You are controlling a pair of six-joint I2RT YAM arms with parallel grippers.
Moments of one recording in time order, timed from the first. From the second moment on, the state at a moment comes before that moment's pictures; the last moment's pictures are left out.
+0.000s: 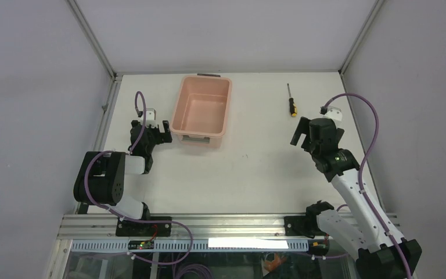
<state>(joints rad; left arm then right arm) -0.04 1.54 0.39 0.84 -0.06 -0.03 0.30 0.84 0.78 -0.62 0.42 0.42</state>
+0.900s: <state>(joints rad) -0.04 1.54 0.39 0.84 -0.06 -0.03 0.06 2.34 2.18 -1.05 0.14 0.18</state>
